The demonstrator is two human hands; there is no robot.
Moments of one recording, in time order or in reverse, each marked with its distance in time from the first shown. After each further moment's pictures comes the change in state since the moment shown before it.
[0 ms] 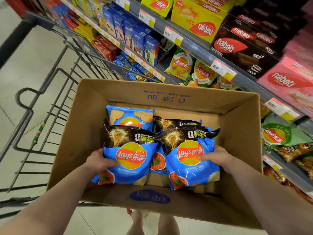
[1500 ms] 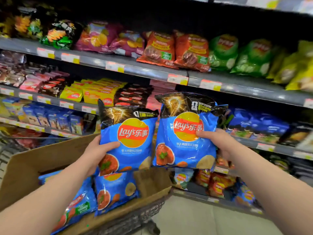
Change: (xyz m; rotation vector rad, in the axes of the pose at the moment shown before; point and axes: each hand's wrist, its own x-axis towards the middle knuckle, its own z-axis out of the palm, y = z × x) left_hand -0.213 0.130 0.079 -0.370 -0.383 0.883; right_hand -0.327 0.080 -0.117 0.602 0.575 -0.569
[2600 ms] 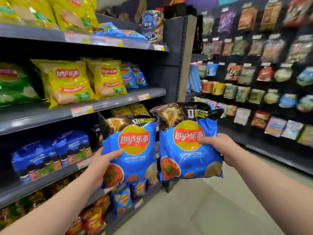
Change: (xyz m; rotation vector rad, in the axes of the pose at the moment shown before) left_hand -0.213 -0.053 0.685 0.039 -0.913 0.004; right_hand -0.304 0.112 -0.575 0.297 0.954 0.076
